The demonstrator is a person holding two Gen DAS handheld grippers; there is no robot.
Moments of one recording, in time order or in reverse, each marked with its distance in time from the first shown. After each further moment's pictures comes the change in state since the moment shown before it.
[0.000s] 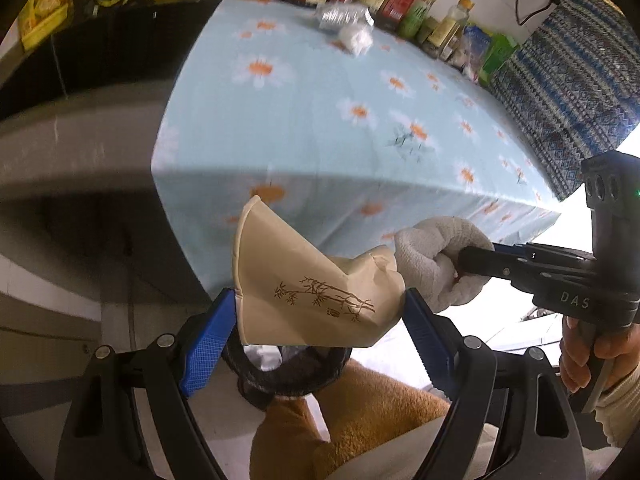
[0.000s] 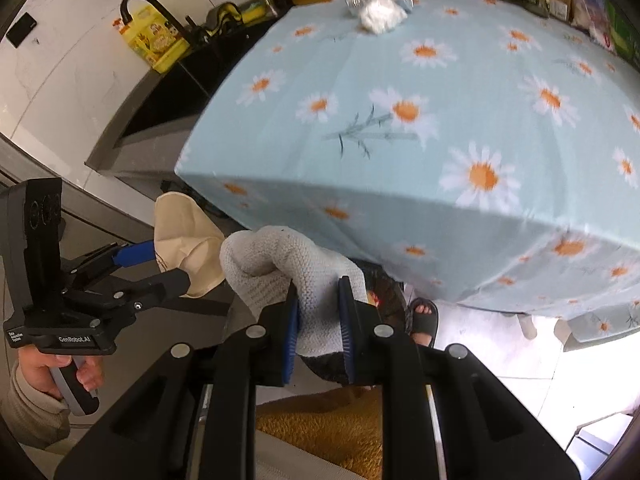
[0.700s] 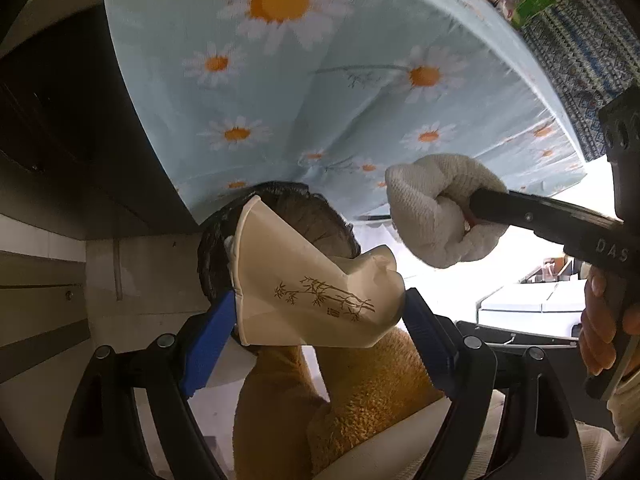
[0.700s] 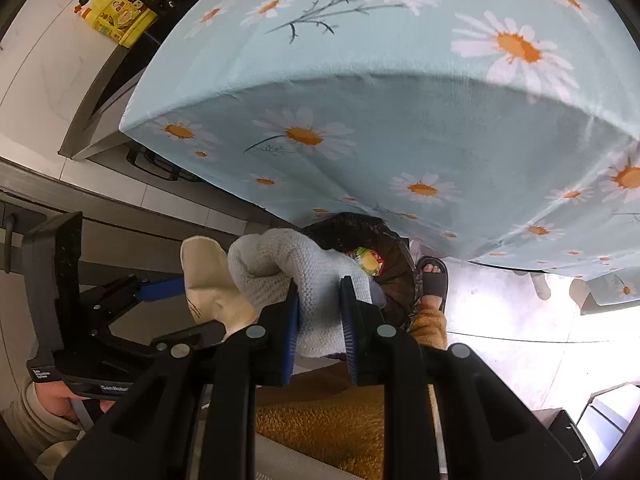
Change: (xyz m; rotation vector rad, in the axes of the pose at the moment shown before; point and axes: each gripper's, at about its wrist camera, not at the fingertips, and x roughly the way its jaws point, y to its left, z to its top) left arm 0.086 0.019 -0.049 -0.052 0.241 -0.009; right arm 0.063 -0.021 -0.016 0.084 0.129 0.013
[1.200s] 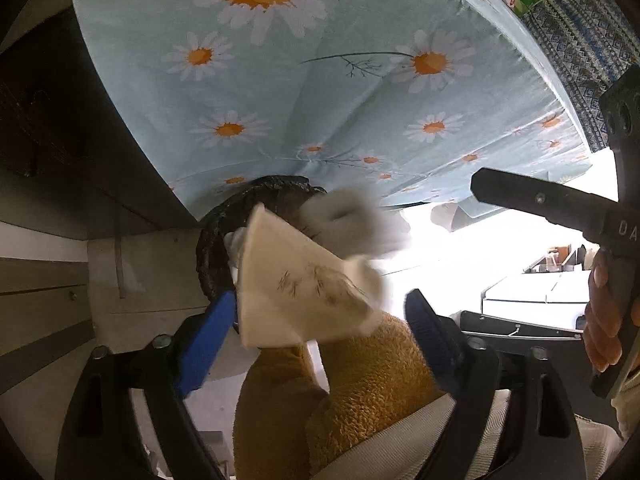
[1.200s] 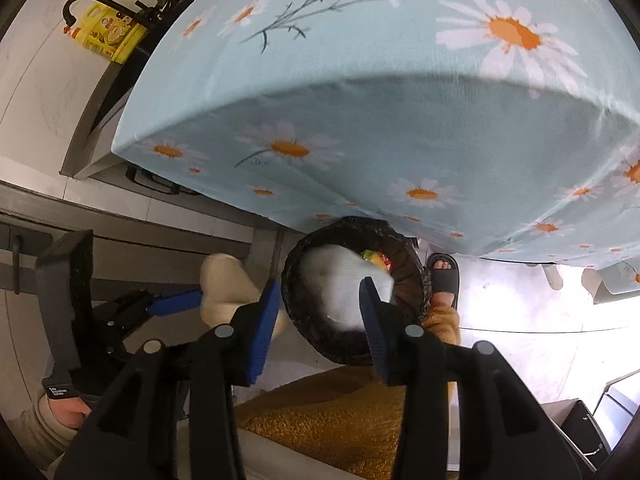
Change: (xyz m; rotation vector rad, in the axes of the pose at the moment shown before) left arm 0.009 -0.005 0.007 0.020 0.028 0.026; right arm 0.004 -0.010 0.008 0.061 -0.008 0.036
